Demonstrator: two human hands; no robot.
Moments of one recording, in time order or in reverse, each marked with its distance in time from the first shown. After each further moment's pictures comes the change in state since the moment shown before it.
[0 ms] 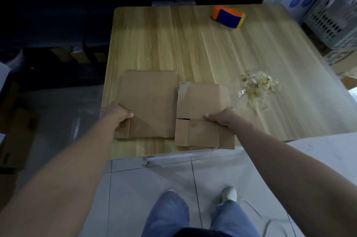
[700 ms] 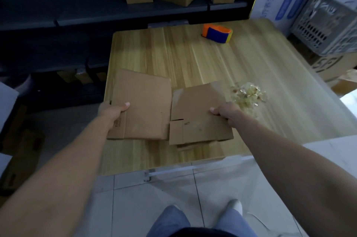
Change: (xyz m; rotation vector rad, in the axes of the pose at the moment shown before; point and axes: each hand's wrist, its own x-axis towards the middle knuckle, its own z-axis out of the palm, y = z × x) left_hand -0.054 0.051 -0.041 -0.514 0.042 0.185; right_hand 0.001 -0.006 -0.057 0.623 -0.072 -0.136
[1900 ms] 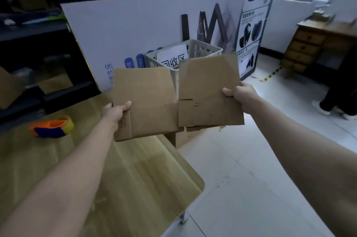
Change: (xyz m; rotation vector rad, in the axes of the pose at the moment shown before) left_hand -0.217 0.350 0.619 -0.199 -0.433 0.380; right_hand 0.079 -0.036 -0.681 0.472 0.500 -0.335
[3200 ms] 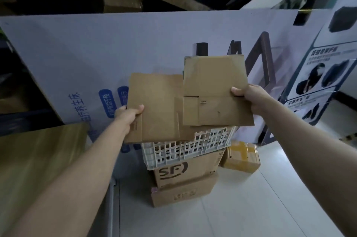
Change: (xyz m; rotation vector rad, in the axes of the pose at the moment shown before) left_hand 0.273 0.094 0.375 -0.098 0.227 -0.120; right_hand 0.585 -0.155 -0.016 -0.099 -0.411 -0.030
